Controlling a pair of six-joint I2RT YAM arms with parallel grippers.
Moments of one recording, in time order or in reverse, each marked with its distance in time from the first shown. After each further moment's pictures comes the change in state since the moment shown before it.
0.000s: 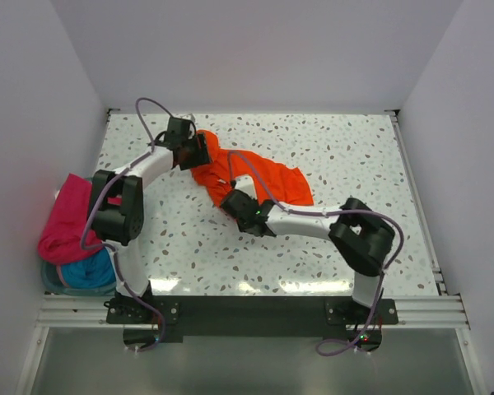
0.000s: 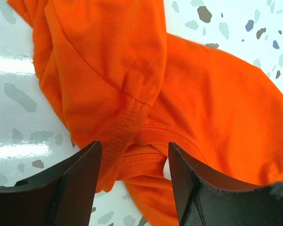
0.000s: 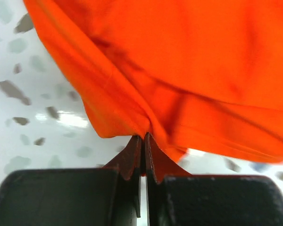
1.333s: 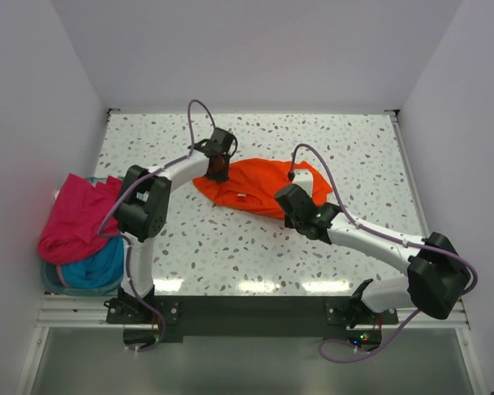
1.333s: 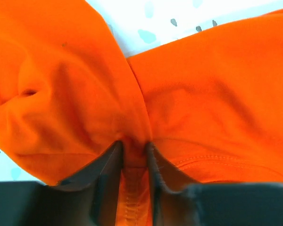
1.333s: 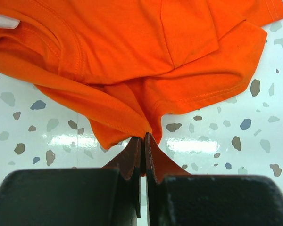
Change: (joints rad) left arm -0.249 0.135 0.122 -0.185 -0.292 0.138; right arm -0.208 -0.555 -0.375 -0.098 0.017 0.023
